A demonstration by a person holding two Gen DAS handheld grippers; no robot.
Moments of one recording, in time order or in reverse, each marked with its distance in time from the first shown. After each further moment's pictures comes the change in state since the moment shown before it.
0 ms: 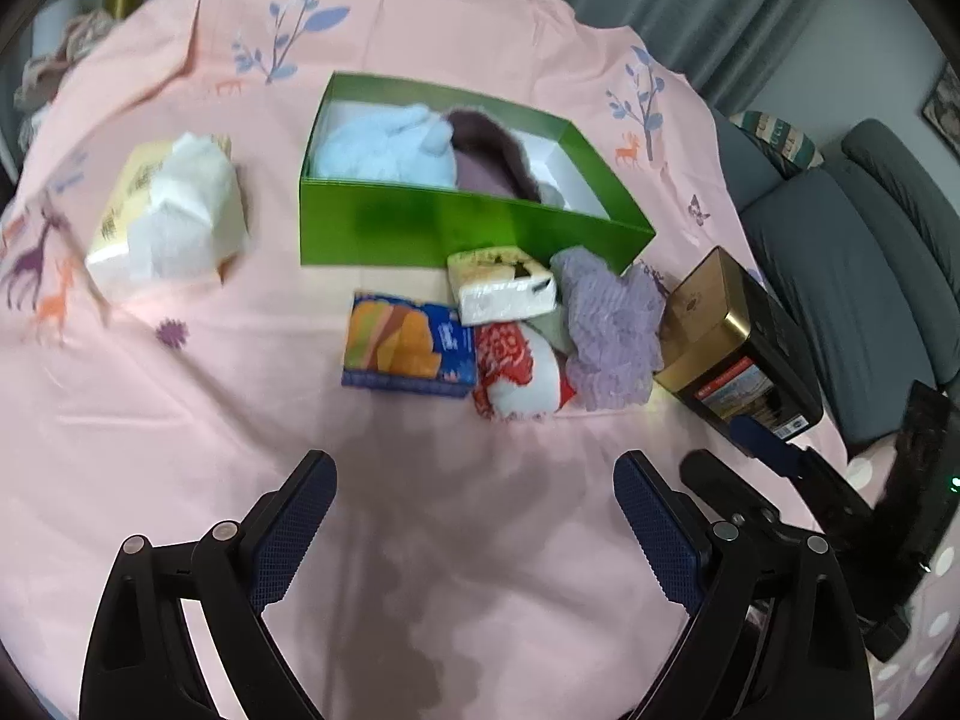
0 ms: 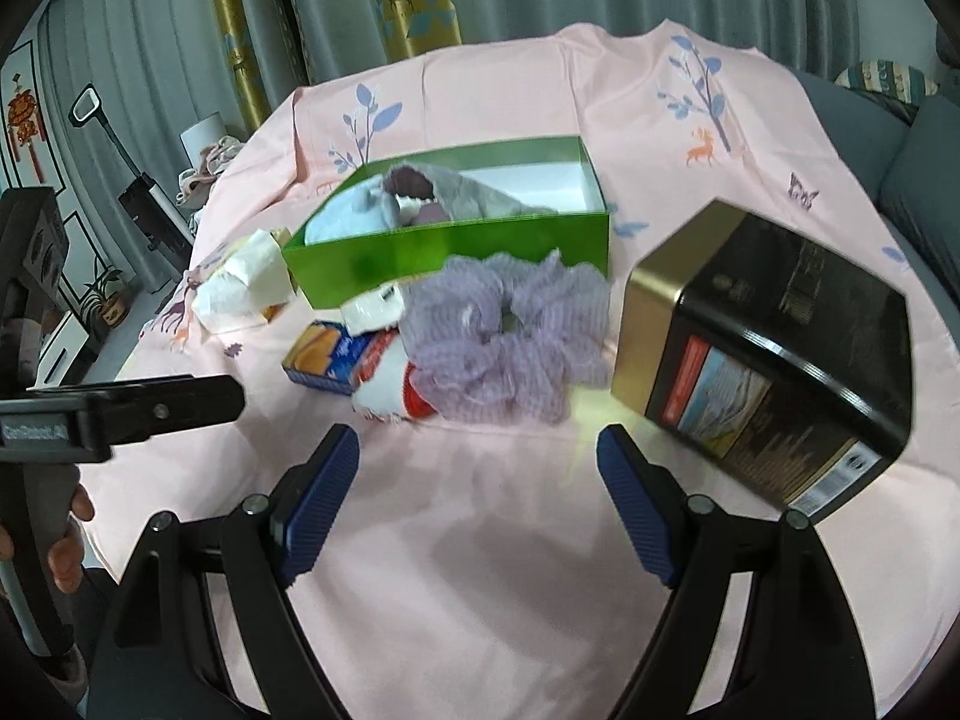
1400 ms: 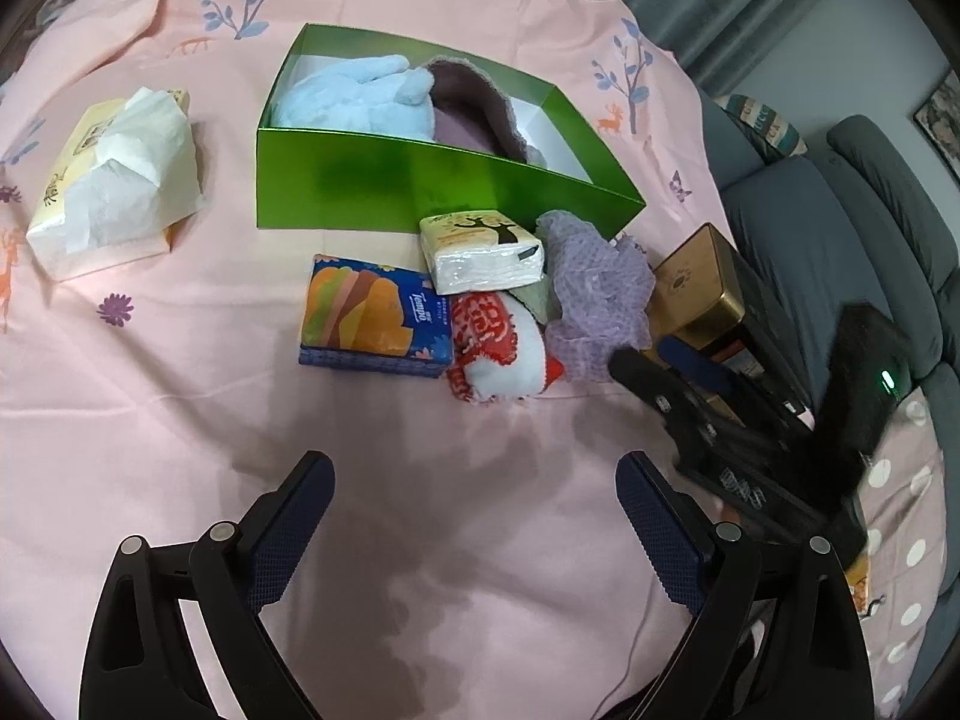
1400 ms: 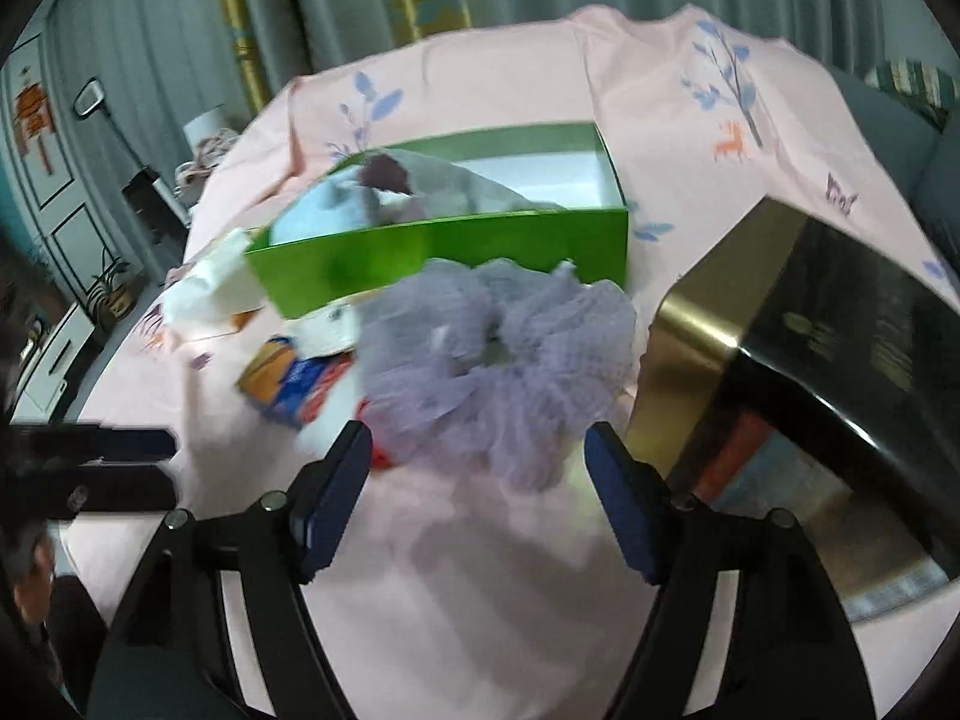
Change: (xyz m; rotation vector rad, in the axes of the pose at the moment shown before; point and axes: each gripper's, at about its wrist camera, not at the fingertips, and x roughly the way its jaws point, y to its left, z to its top) left arm 0.020 0.005 0.004 -0.009 0.079 -0.090; right arm 0.057 -0.023 0.027 -0.020 0.017 0.039
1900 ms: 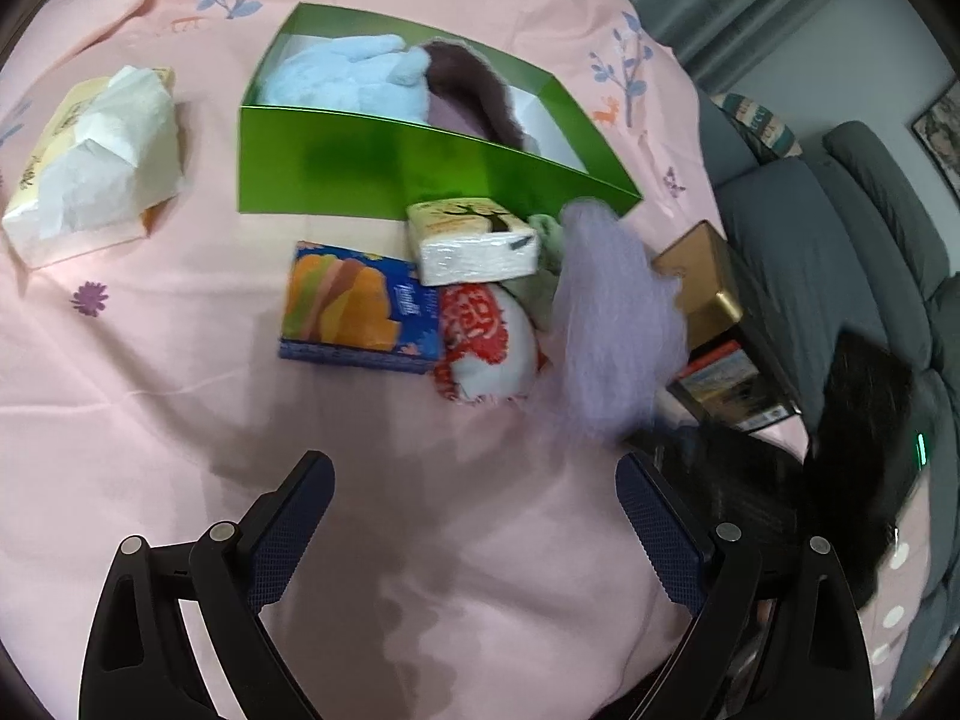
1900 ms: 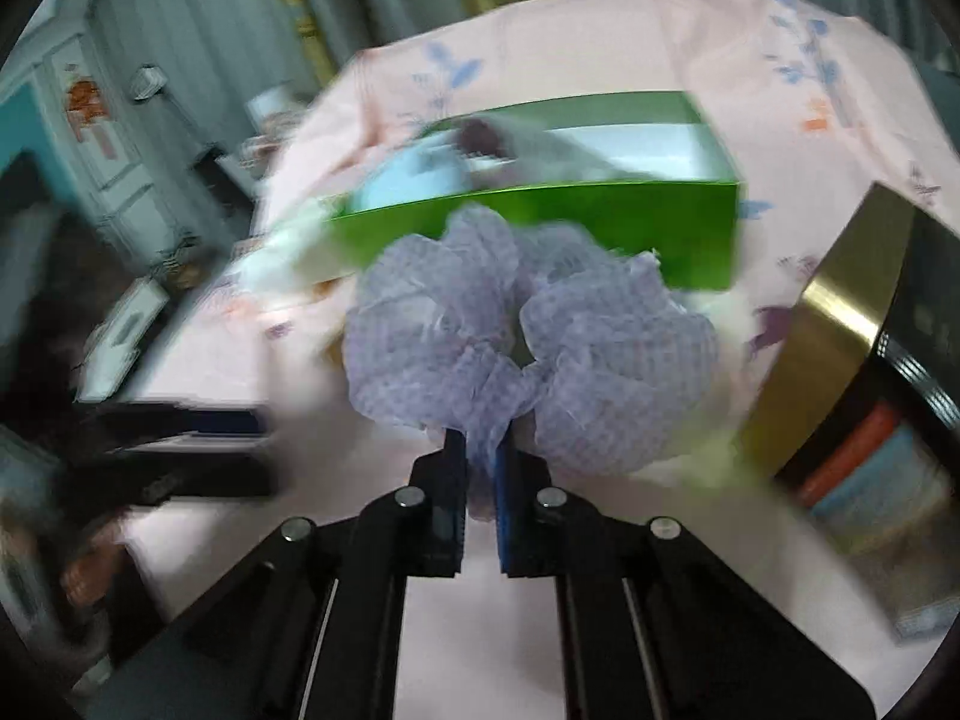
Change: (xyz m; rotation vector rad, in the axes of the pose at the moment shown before) left arm 0.010 0.000 0.003 -0.019 0.032 -0.058; right arm -0.020 0.040 -0.023 -0.087 0.087 0.269
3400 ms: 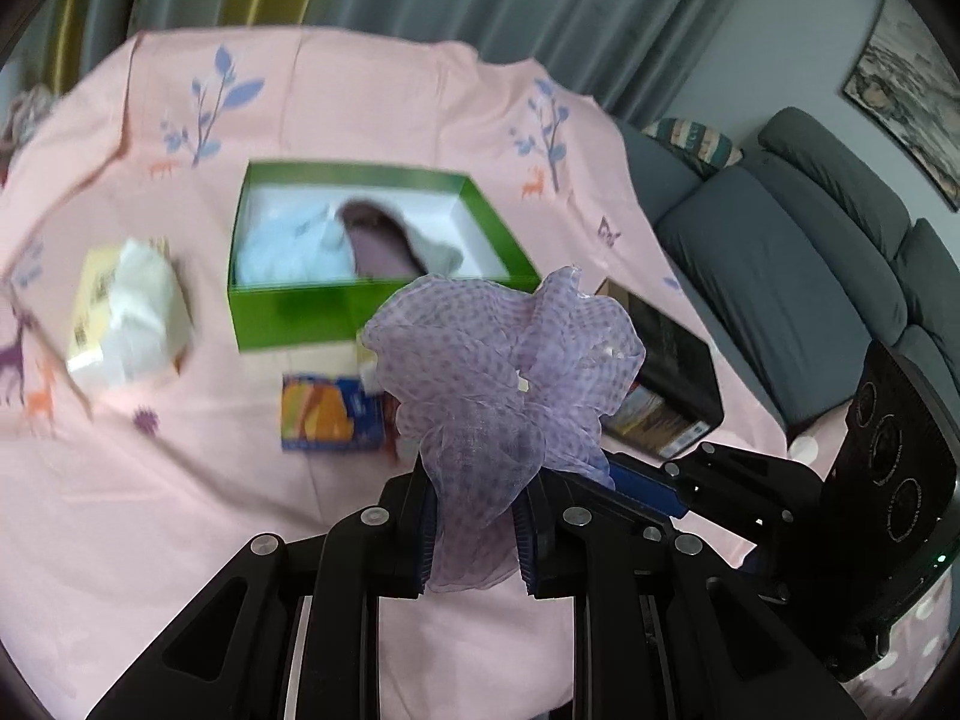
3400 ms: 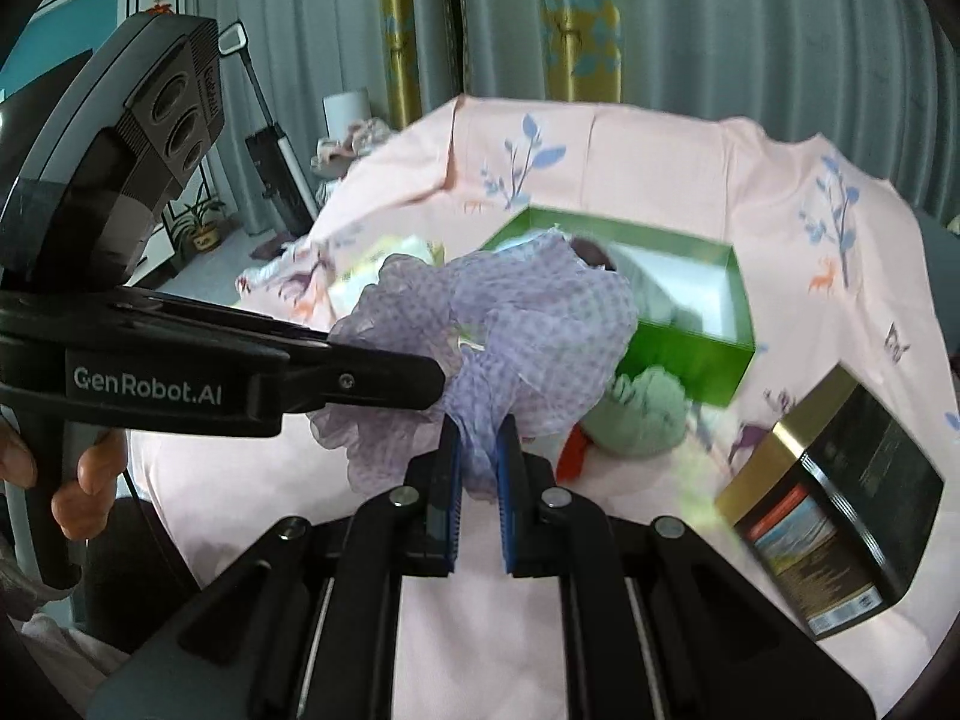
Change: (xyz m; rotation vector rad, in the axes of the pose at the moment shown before) left arm -0.084 -0.055 0.010 0.173 -0.175 0.030; right arm -0.062 0.071 0.029 -0.221 -0.163 -0.137
